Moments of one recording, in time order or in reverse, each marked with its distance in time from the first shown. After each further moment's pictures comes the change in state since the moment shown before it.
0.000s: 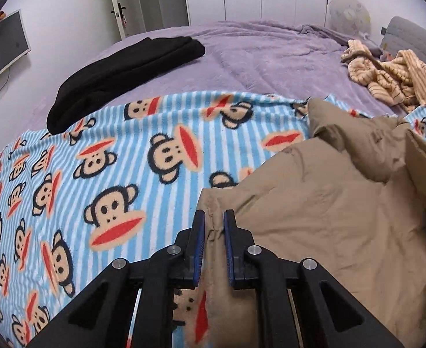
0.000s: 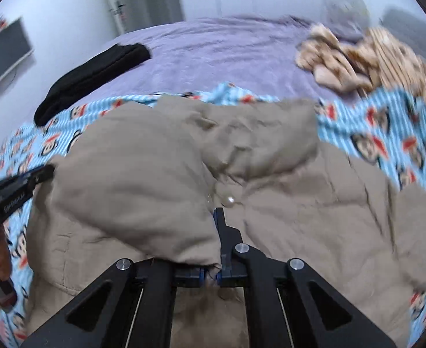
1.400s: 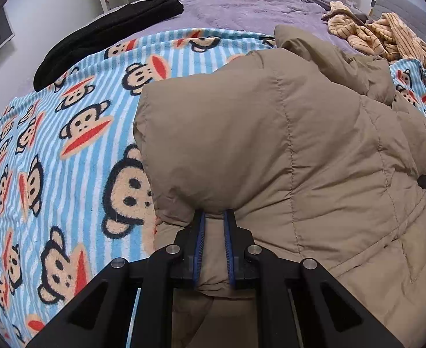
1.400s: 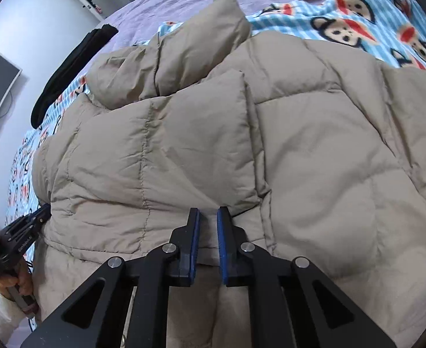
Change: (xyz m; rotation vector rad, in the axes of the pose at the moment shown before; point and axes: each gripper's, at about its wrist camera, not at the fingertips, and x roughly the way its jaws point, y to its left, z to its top) left arm -0.022 -0.020 -0.082 0.046 0.150 -0.076; right arm 0.015 -0.116 -0.056 0.105 0.199 0.152
